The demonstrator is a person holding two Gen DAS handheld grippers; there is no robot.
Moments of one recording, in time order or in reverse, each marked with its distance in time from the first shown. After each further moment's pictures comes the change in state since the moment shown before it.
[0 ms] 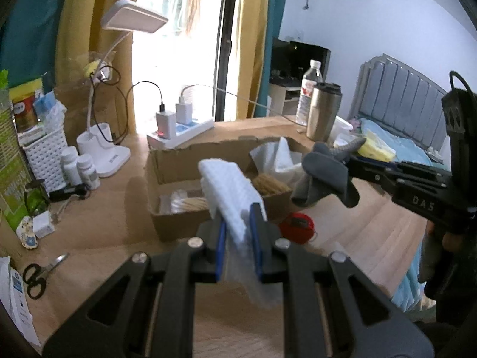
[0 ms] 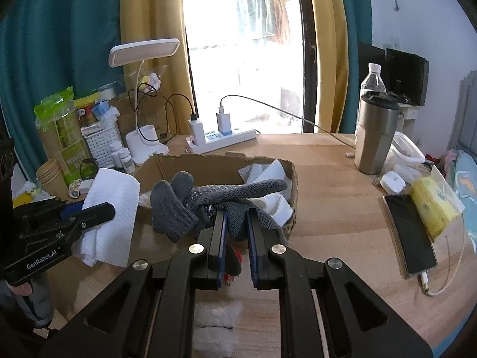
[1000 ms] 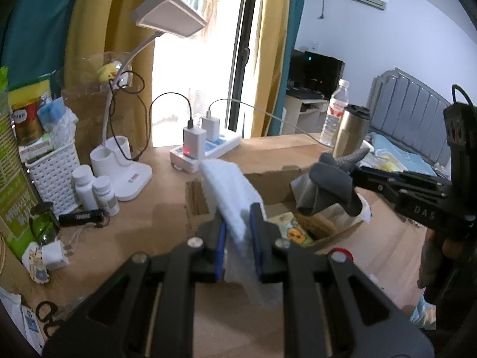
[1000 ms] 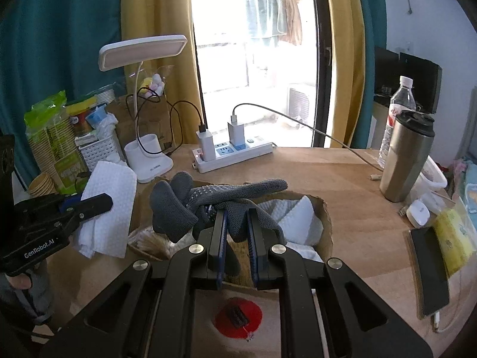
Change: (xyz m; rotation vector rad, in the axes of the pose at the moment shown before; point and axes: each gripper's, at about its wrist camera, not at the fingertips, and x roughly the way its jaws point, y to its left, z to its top) left arm 0.024 0.060 0.039 -0.049 -0.032 0.022; right arm 0.058 0.015 0.047 -0.023 0.013 0.030
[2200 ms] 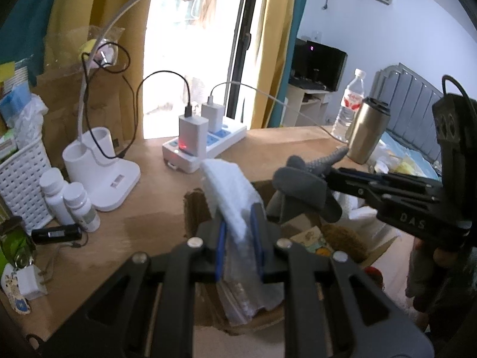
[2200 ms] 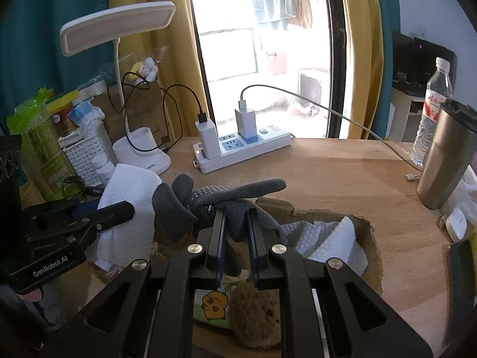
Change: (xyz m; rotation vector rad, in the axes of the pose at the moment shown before) left arm 0.078 0.023 0.014 -0.018 0.066 -0.026; right arm 0.085 0.000 0.018 0.017 0.072 0.059
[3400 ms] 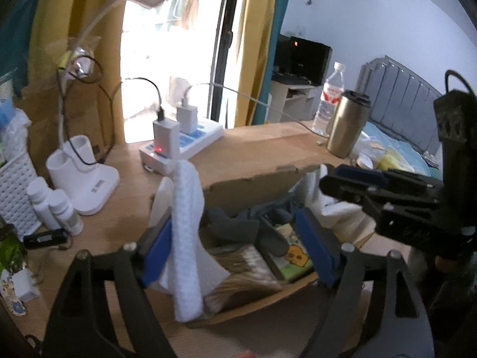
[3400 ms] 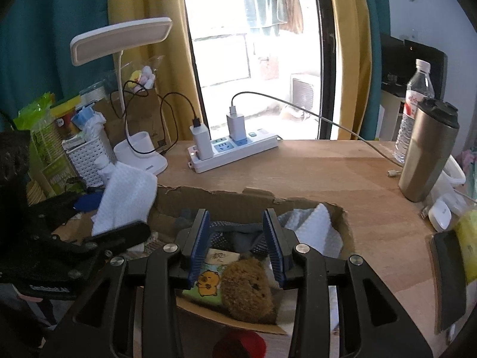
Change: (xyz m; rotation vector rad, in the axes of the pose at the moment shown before) left arm -0.004 -0.028 0.003 0.046 0.016 -0.053; right arm -0.038 -0.008 -0.010 0.019 -0.036 -0.033
